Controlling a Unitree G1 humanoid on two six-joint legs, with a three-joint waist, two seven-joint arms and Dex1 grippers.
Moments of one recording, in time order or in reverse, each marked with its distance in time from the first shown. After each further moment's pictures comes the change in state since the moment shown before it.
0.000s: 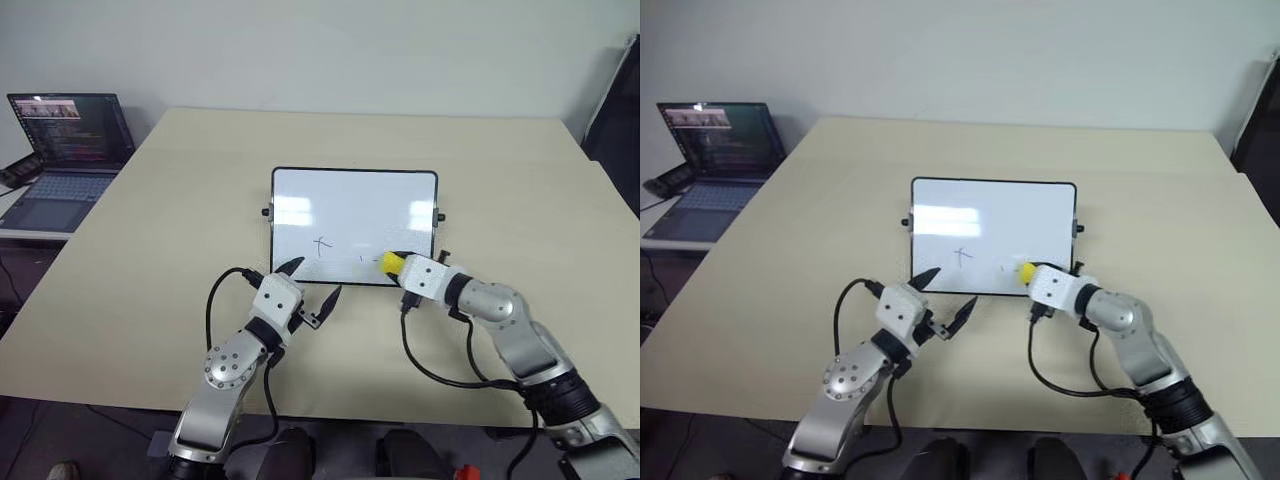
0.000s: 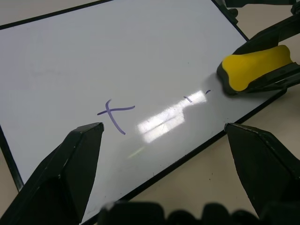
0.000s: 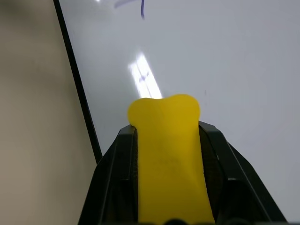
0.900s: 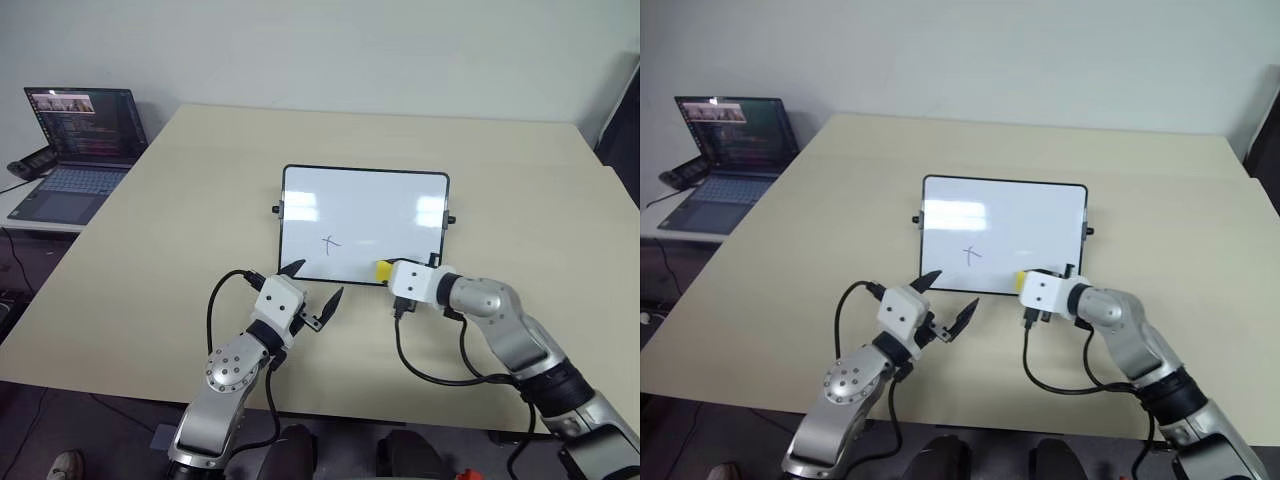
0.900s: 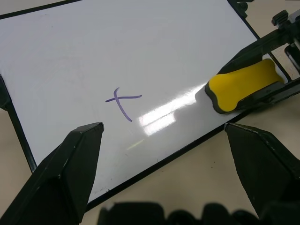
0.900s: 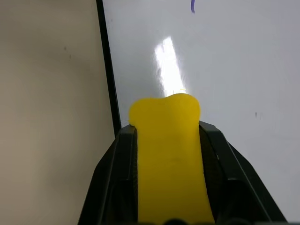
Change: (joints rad) left arm 0.014 0.001 -0.017 -0.032 0.001 0.035 0.018; right arm 0.008 -0.119 0.044 0.007 -0.064 0.090 0.080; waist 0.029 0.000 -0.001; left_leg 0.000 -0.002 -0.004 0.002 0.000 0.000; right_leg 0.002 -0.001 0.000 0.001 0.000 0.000
